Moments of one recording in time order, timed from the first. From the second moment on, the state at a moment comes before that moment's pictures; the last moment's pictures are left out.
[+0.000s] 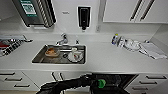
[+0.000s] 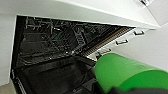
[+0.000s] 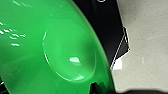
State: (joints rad) left arm 0.50 3.06 -2.08 0.44 0.34 -0.60; right arm -1.43 2.87 -2.54 -0.20 0.15 0.27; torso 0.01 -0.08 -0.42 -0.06
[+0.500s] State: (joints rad) left arm 0.50 3.12 -2.10 0.48 0.35 -0.60; right arm -1.43 2.87 -2.54 -0.20 0.15 0.27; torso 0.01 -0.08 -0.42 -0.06
